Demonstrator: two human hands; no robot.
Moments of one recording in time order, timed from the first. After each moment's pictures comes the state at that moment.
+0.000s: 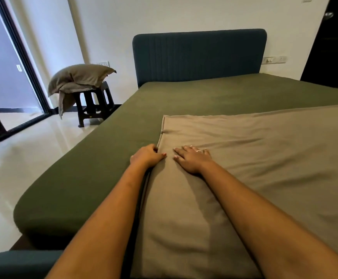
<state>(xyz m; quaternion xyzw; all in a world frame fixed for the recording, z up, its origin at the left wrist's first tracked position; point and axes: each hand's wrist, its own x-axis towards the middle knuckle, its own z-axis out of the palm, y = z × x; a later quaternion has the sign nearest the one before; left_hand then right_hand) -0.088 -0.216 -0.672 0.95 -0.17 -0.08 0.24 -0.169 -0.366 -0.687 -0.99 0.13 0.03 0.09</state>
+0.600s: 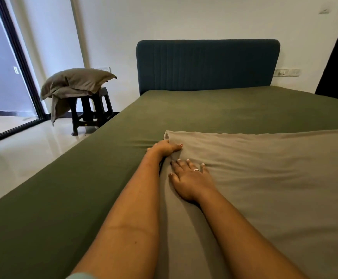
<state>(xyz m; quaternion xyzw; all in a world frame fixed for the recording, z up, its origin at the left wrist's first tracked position) 0.142 -0.363 -0.720 0.86 -0.17 -0.19 0.45 -0.058 -0.393 -0.707 -0.99 0.11 -0.01 0.09</state>
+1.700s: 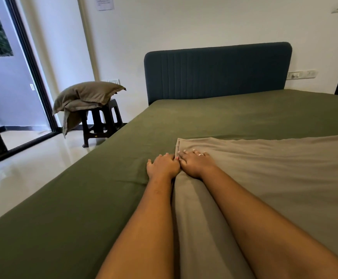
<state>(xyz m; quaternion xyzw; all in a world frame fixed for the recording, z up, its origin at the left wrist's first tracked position) 0.102 -0.323 -0.711 0.96 -0.21 0.01 0.17 0.066 -0.436 -0.711 -0.99 0.11 -0.03 0.06</state>
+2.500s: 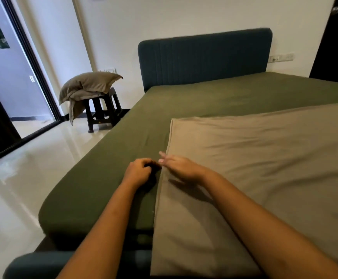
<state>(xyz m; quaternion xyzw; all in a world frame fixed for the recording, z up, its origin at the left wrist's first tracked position) -0.096 -0.148 -0.690 0.91 -0.20 -0.02 0.37 -0.191 -0.291 -0.658 -0.91 0.01 0.03 0.42</state>
